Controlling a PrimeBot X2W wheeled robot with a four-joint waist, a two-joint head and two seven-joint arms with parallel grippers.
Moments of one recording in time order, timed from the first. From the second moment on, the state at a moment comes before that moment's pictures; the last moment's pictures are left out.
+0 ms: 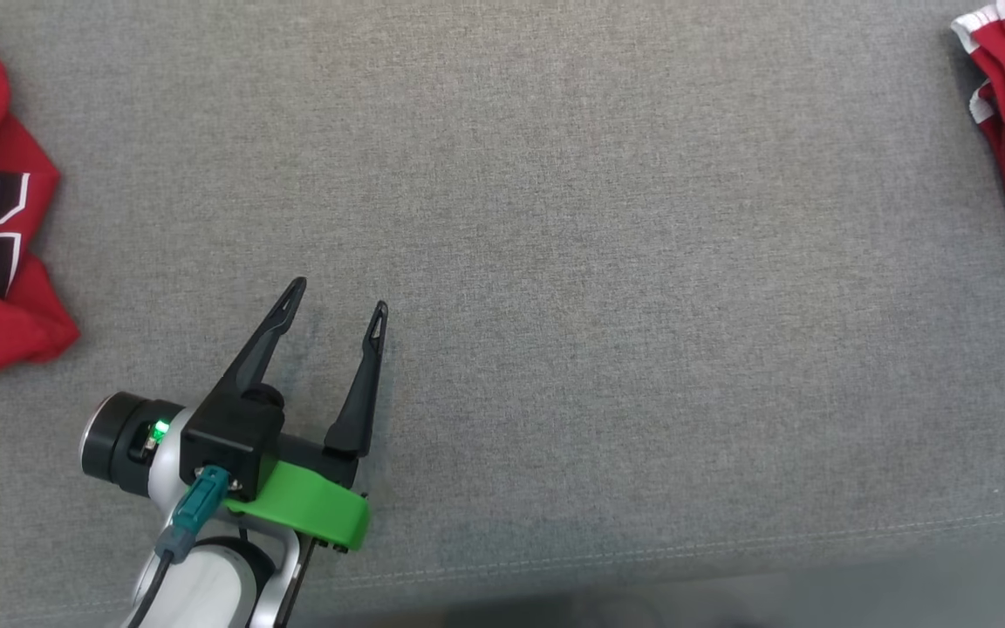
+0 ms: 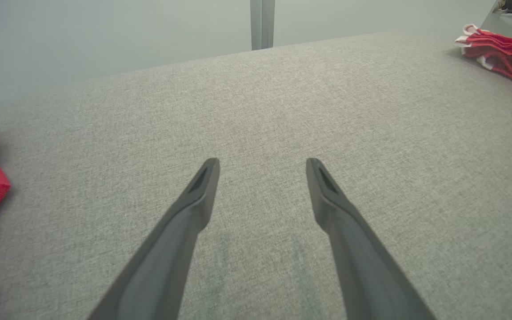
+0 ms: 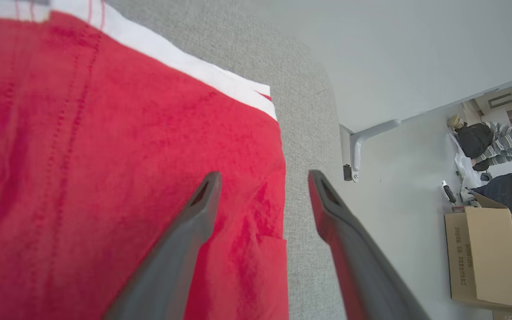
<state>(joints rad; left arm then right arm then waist) -0.24 0.41 -0.54 -0.18 -0.32 0.19 -0.03 -1.11 -0.63 0.37 1.22 0.04 0.13 -0.09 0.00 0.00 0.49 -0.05</state>
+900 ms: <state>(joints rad) -0.09 0.30 -0.48 0.07 -0.50 0.20 -0.23 -0.54 -0.32 0.07 0.74 0.51 0.13 -0.26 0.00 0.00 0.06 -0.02</state>
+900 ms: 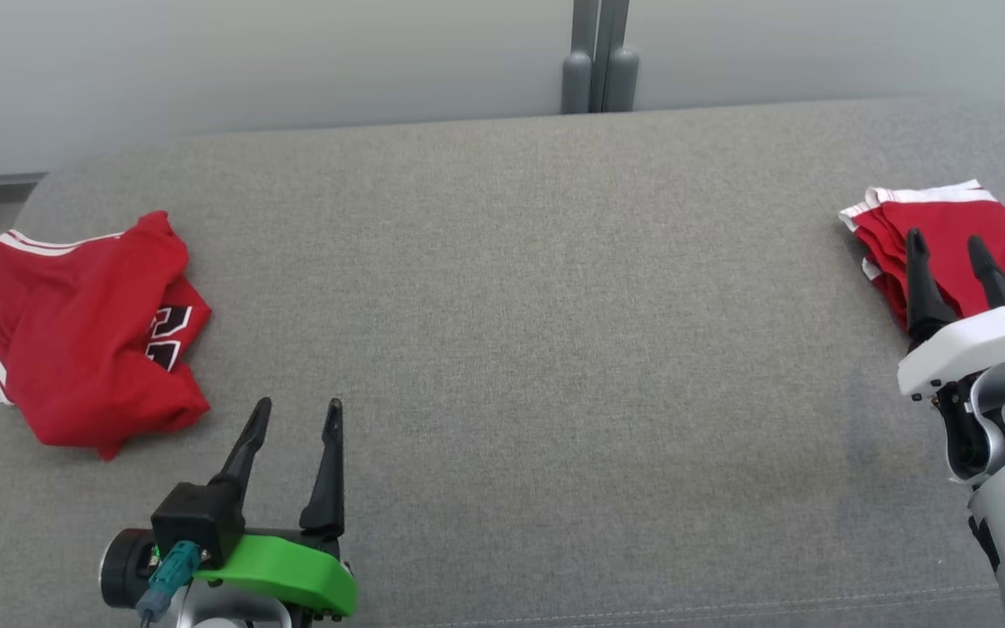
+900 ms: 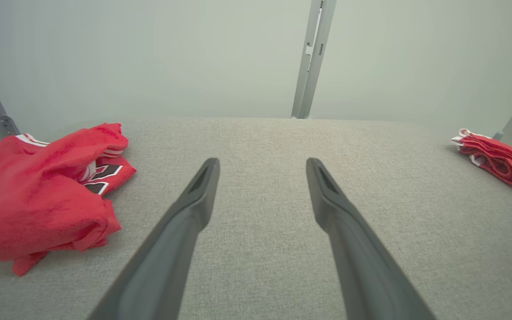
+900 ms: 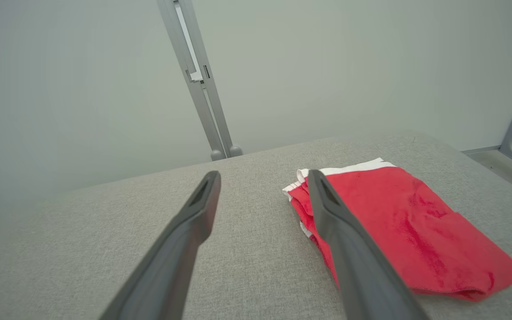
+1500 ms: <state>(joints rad) -0.04 0.27 -0.34 0.21 -0.65 0.20 -0.24 -0.24 -0.07 -0.05 0.43 0.46 0.13 -0.22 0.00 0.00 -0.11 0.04</state>
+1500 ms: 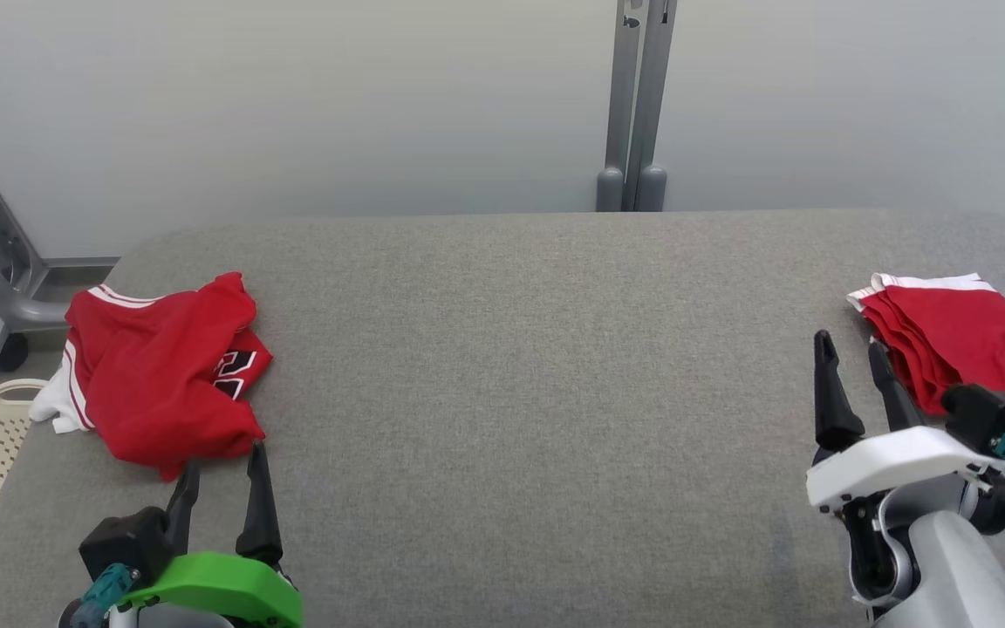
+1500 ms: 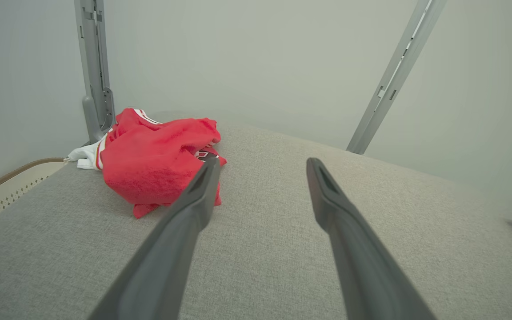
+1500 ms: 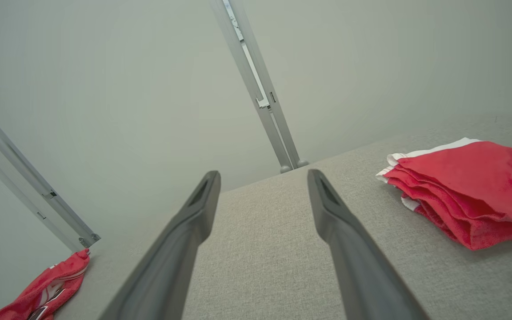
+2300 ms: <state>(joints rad) 0.12 0.36 -0.33 0.17 -0.63 0.21 -0.25 0.05 -0.05 0.03 0.29 0.31 0.13 -0.17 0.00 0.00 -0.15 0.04</state>
